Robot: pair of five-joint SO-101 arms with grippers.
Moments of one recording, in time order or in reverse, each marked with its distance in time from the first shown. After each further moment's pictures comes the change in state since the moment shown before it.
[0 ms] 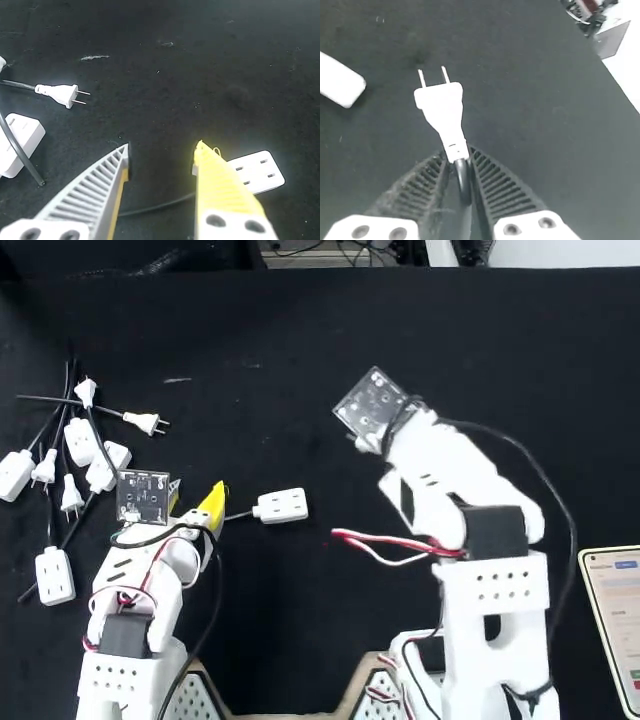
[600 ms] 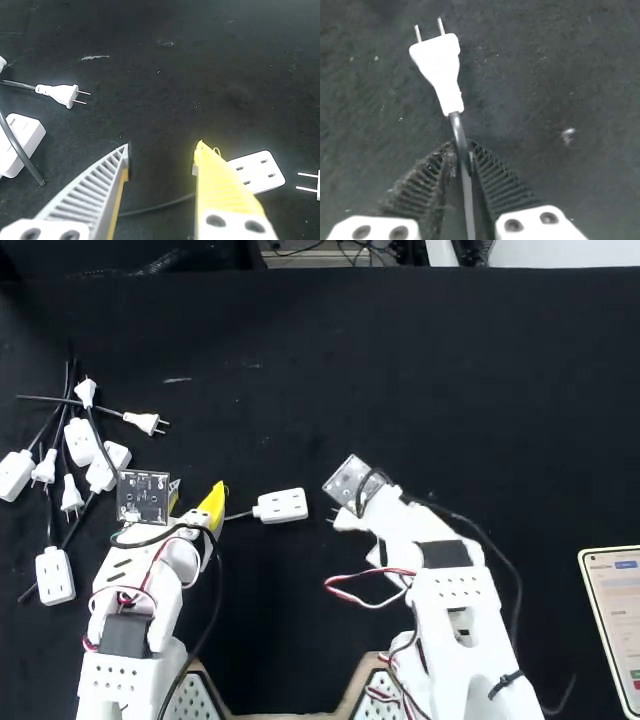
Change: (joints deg) left arm 0.0 0.0 0.3 0.0 0.0; right arm 0.4 -0.8 42.5 -25.1 1.0
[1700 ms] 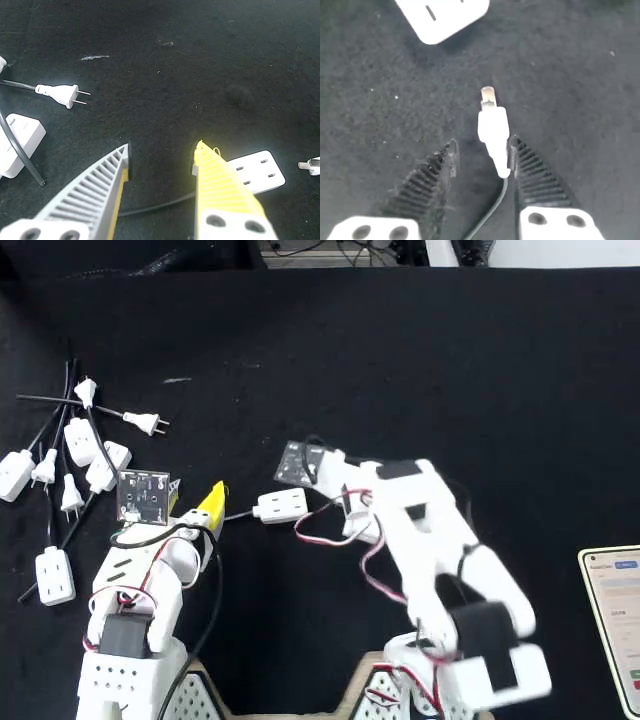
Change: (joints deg) left arm 0.0 0.0 0.0 0.0 0.0; right arm -8.6 42.0 -29.7 1.9 16.1
